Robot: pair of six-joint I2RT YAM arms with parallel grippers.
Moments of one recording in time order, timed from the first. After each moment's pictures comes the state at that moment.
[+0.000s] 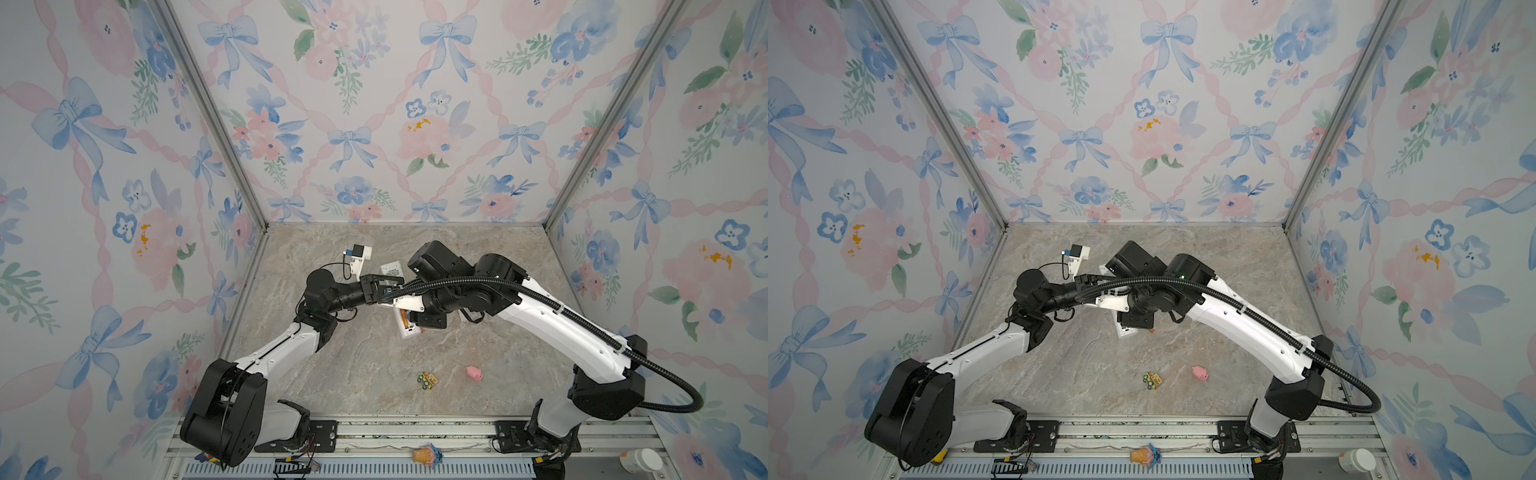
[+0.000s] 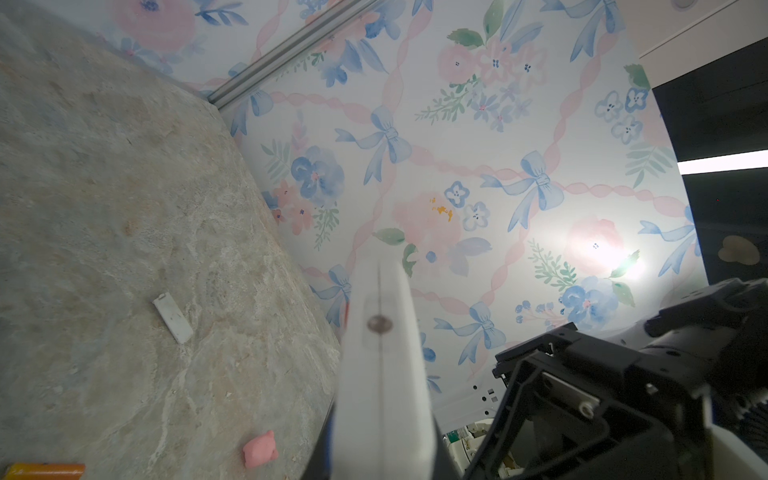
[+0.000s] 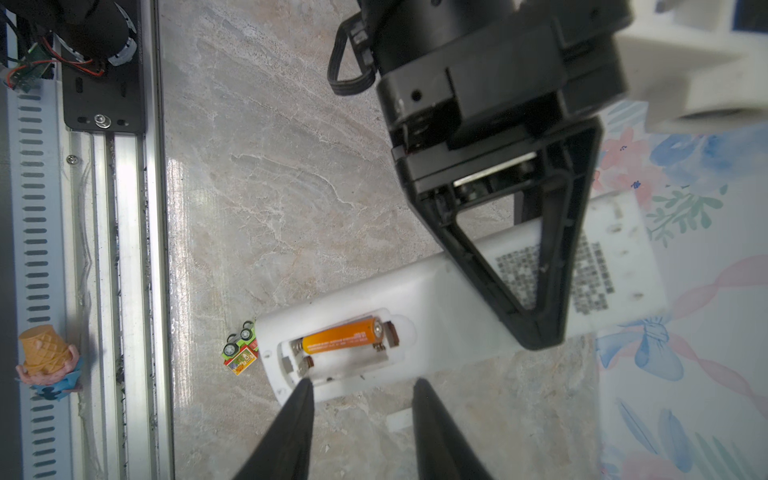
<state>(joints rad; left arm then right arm) -0.38 1.30 0.65 0.77 0.91 -1.15 1.05 1.64 1.94 -1.30 0.04 -0.58</state>
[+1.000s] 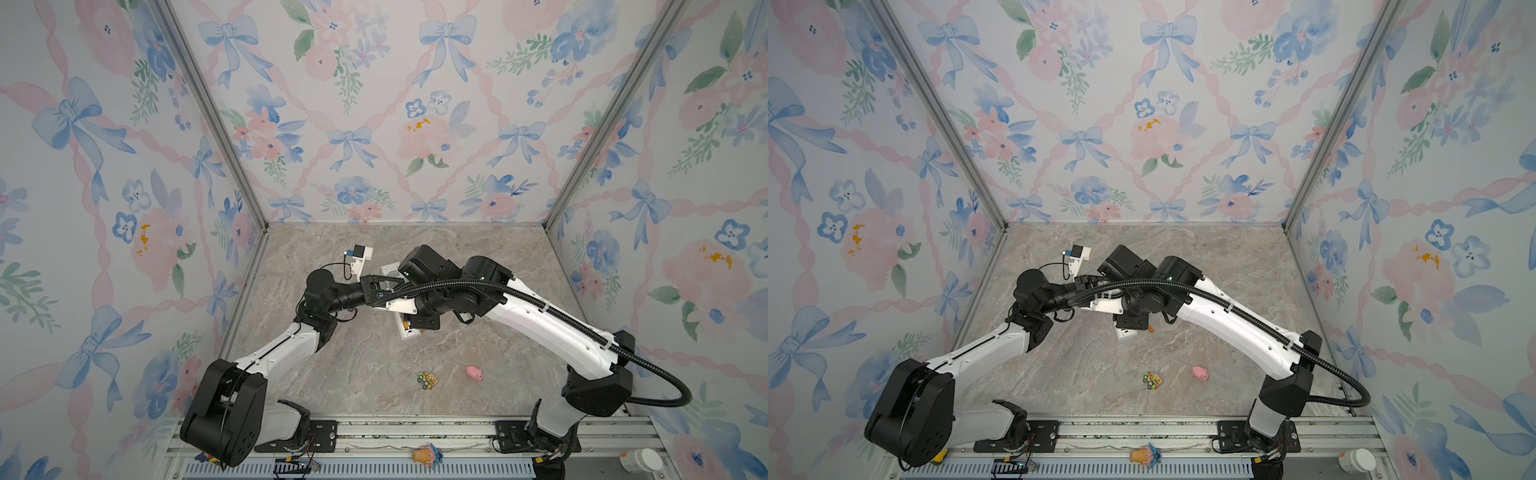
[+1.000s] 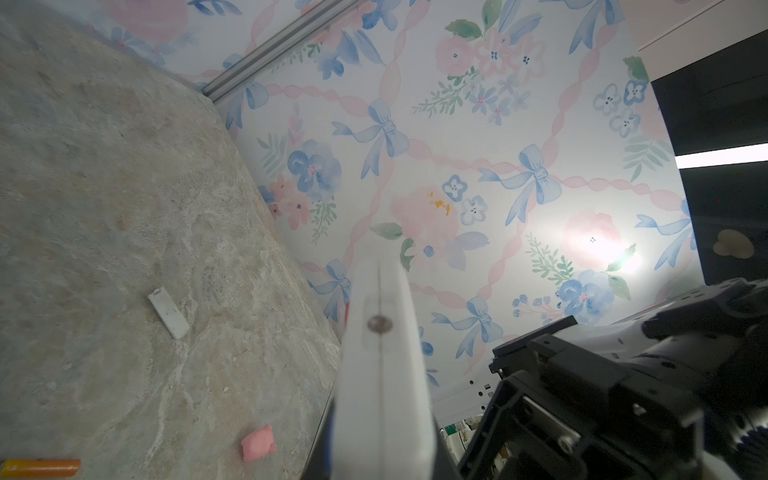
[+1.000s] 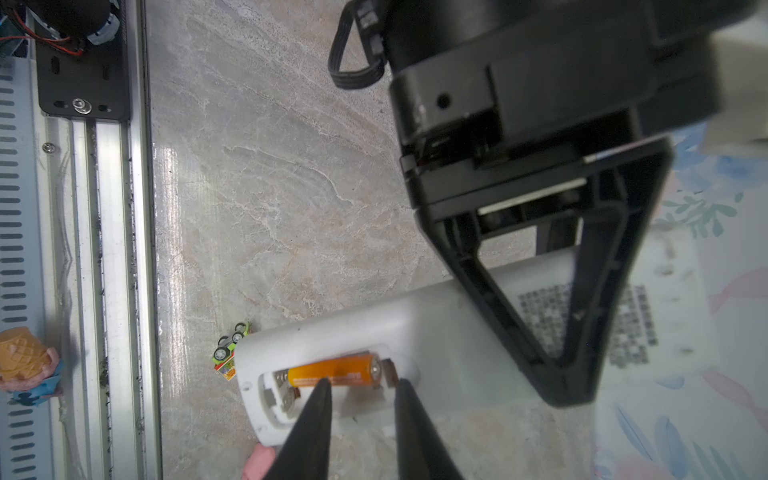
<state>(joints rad) -0.38 1.30 0.65 0.77 0.93 -1.15 1.06 1.68 1.93 -1.28 0.06 -0.59</state>
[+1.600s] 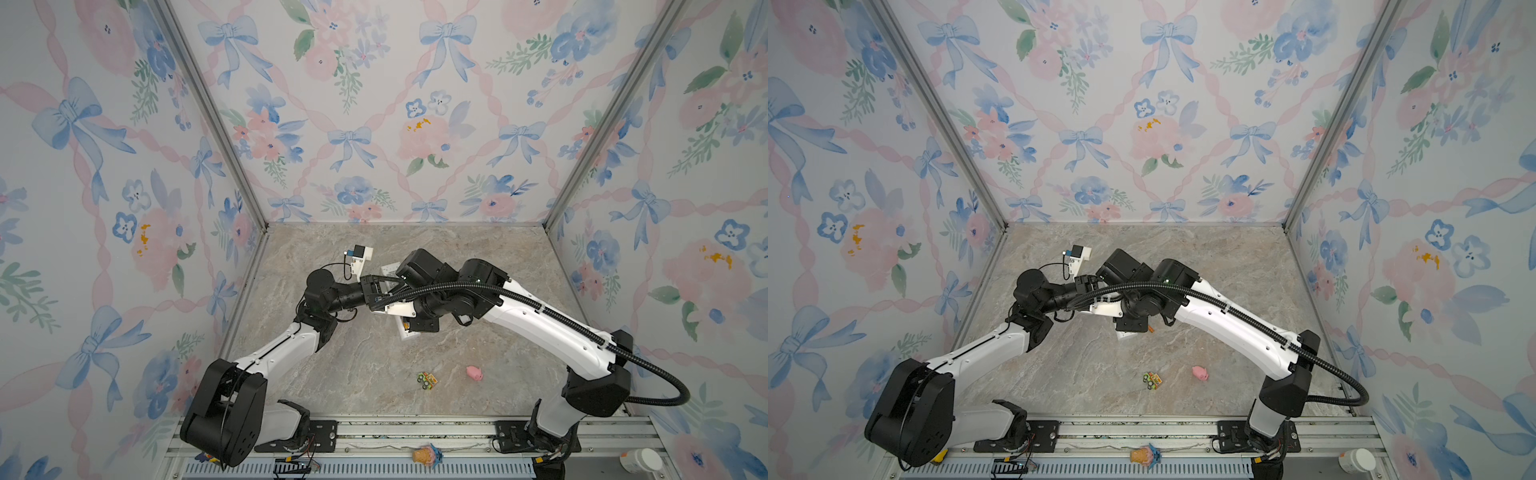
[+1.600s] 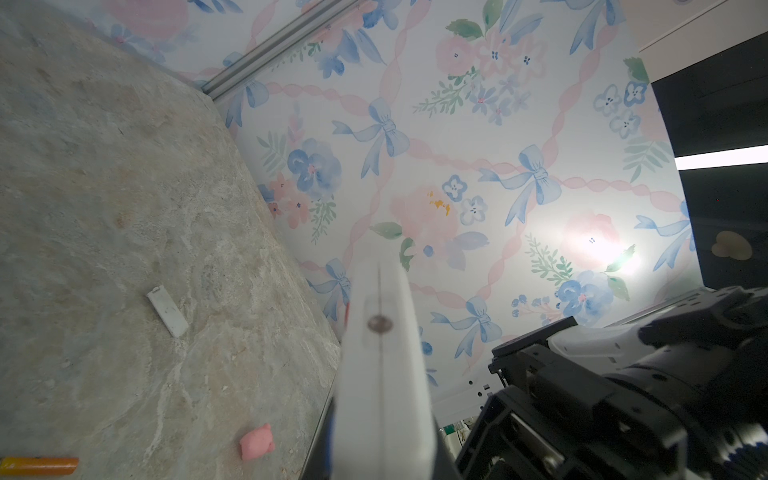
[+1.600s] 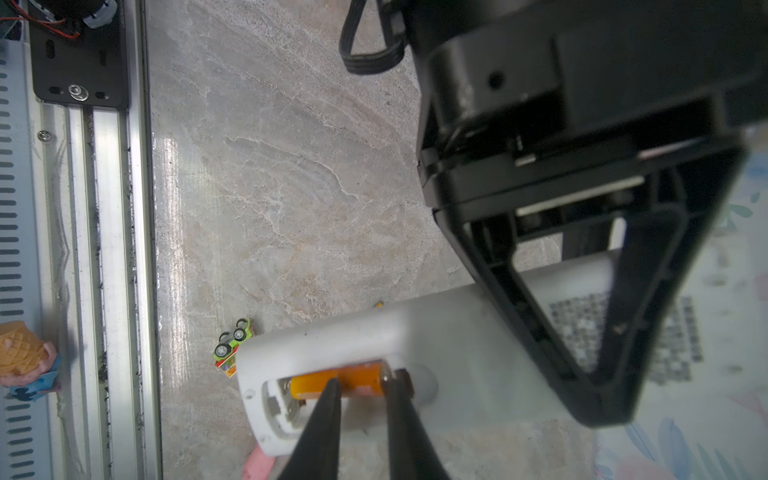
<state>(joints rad) -0.38 1.30 0.65 0.77 0.93 -1.16 1.07 1.68 1.90 -1.27 0.07 -0.60</state>
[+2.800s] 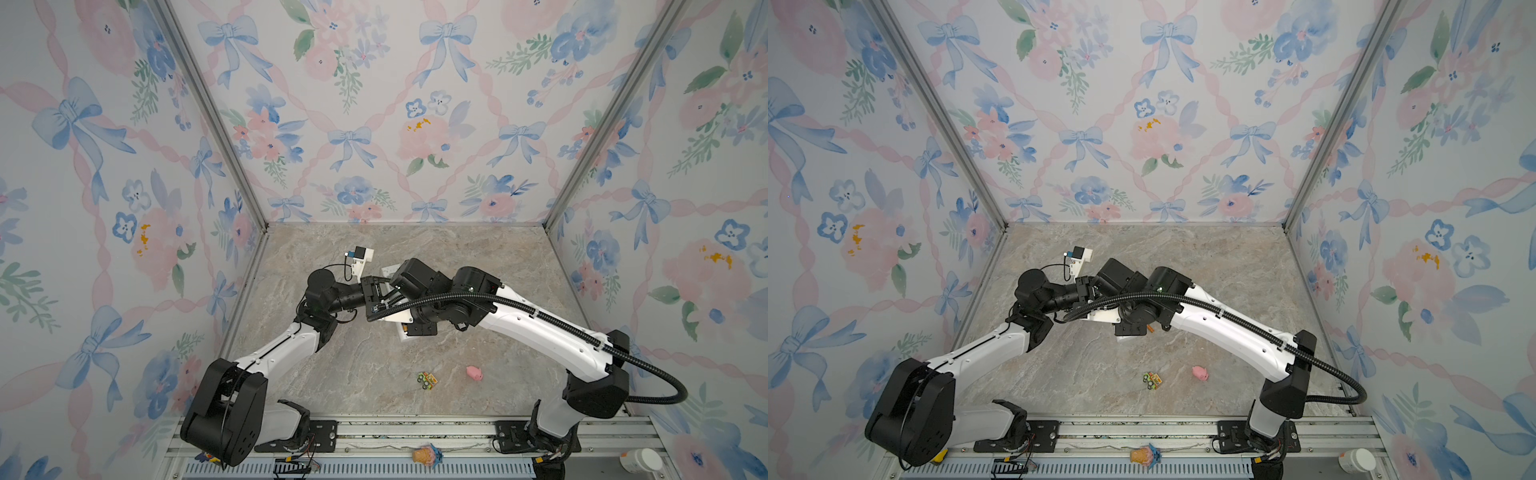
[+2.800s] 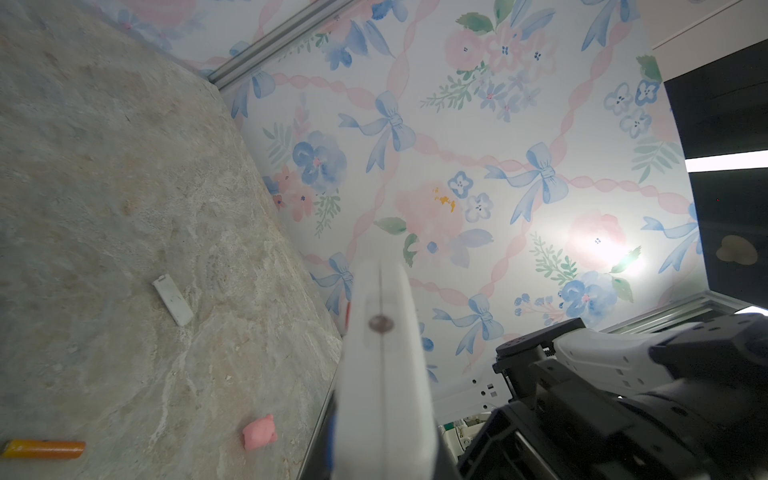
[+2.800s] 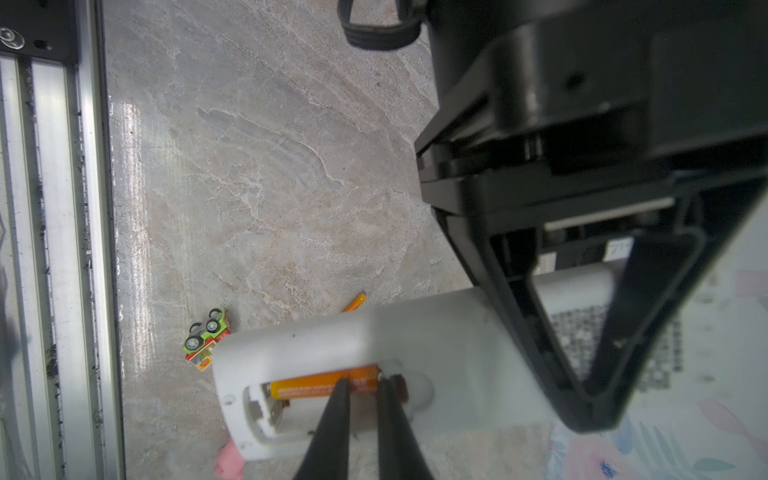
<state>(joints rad) -0.38 1.30 0.64 0.74 0.93 -1.15 1.11 1.68 1.86 -1.24 0.18 -0.63</state>
